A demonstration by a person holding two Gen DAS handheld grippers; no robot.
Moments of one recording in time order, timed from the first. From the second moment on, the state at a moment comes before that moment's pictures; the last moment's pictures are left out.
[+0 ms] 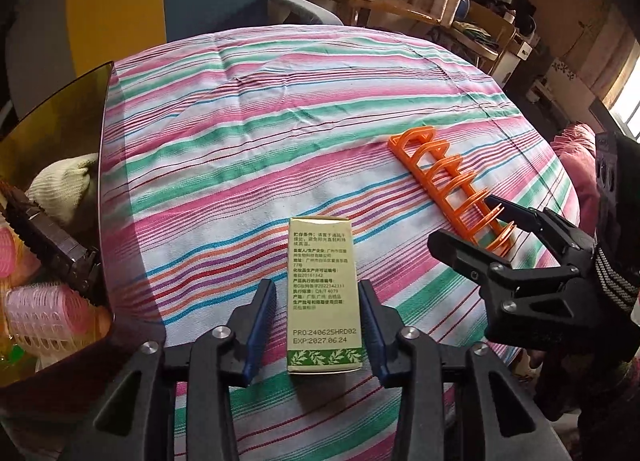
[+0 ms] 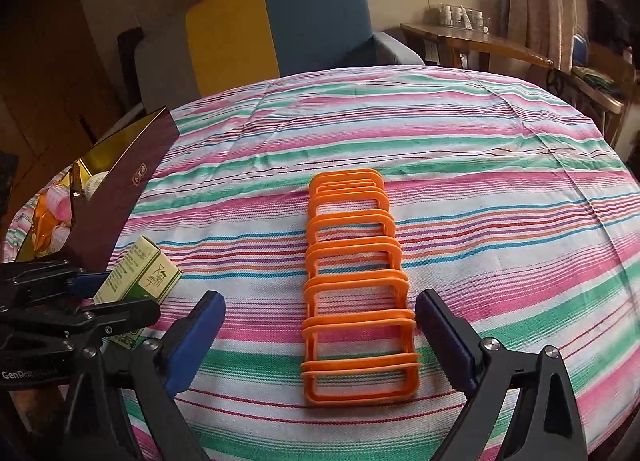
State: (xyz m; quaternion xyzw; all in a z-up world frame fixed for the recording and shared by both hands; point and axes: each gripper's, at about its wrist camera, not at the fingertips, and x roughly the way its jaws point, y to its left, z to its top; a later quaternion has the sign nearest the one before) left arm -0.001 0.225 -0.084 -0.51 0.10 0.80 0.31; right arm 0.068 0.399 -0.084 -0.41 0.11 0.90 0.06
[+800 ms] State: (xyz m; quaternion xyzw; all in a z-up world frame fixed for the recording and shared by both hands) left arm -0.001 0.220 -0.083 -0.51 0.08 0.80 0.32; right arm 0.072 0.408 -0.083 -0.41 0.10 0.90 0.09
